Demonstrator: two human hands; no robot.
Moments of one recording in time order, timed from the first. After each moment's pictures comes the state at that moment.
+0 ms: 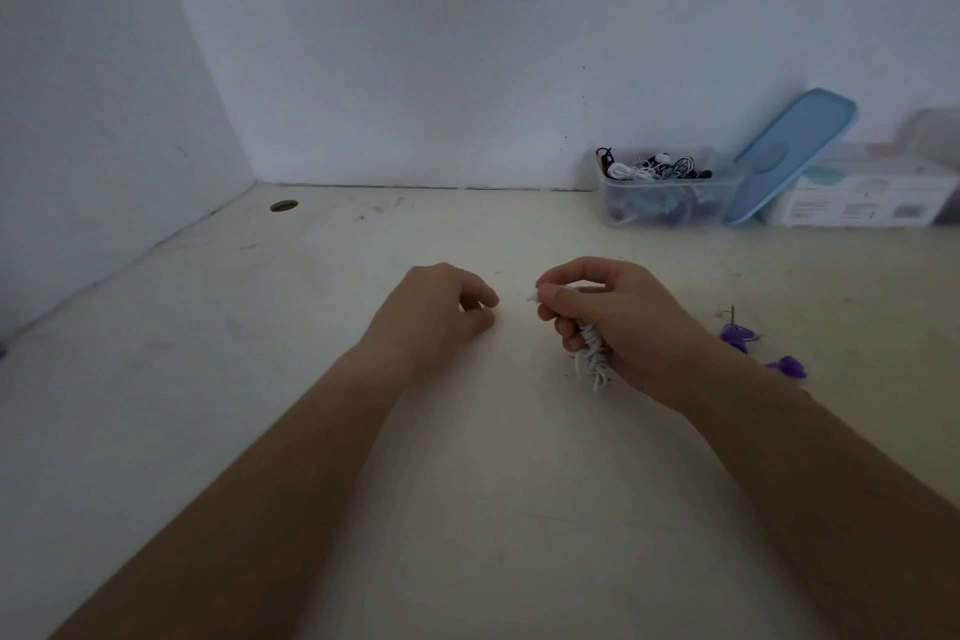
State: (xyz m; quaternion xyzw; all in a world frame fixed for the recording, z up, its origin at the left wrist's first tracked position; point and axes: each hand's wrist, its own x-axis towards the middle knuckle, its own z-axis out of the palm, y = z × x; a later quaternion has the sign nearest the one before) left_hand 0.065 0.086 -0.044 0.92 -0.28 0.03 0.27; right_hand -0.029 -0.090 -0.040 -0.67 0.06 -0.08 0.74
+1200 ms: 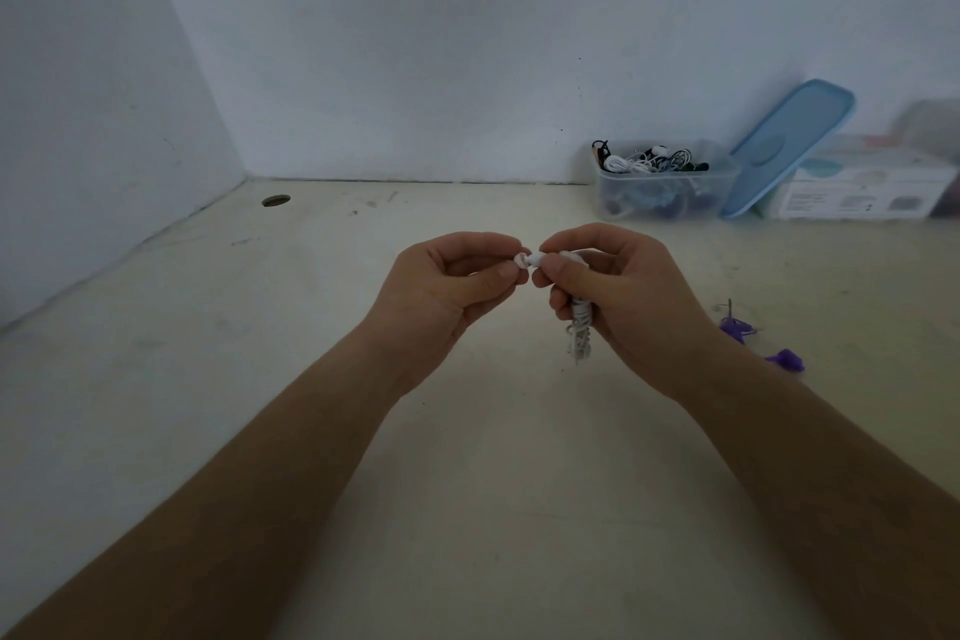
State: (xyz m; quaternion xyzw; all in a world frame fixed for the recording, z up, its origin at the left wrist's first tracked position) left_hand 0.030 0.076 -0.025 0.57 -0.20 -0.18 0.77; right_hand -0.033 -0.092 -0.034 -0.67 -0.01 -0.16 0.73
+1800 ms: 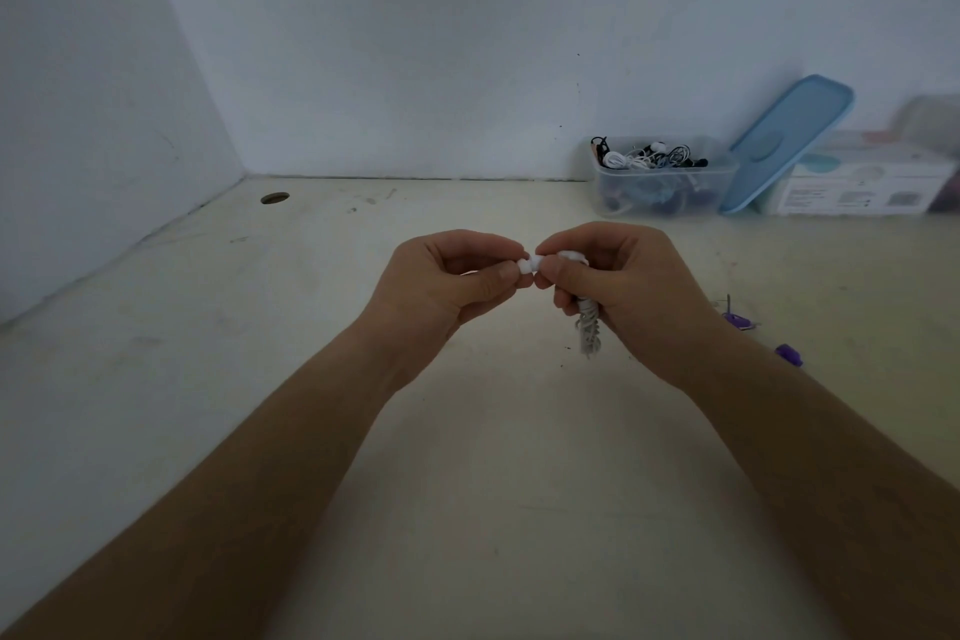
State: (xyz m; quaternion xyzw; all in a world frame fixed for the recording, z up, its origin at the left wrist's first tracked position) left_hand 0.027 0.078 -0.020 0.61 -0.23 -0.17 0.74; right_hand -0.032 -0.100 -0.034 -0.72 -0.04 -0.17 0.67
